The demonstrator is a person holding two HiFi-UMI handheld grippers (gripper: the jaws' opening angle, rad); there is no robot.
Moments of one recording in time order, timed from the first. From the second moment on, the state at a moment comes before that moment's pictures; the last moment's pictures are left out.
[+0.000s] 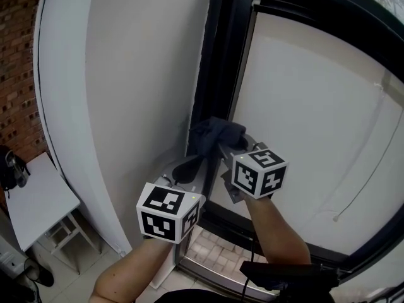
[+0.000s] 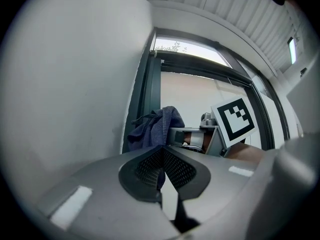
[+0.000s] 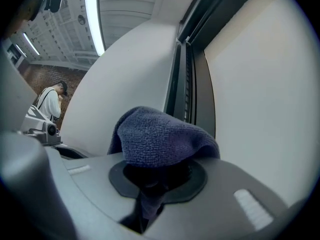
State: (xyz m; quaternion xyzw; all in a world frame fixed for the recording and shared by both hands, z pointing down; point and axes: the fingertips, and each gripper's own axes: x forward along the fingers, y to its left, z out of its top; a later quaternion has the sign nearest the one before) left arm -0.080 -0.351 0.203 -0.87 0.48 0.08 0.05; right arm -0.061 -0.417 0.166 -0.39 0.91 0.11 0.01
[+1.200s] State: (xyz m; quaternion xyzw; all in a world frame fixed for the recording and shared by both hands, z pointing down) left arm -0.069 -0.363 0.085 -0.86 0.47 0.11 0.15; right arm -0.057 -0.403 -0.048 -0.40 0.87 0.26 0.09
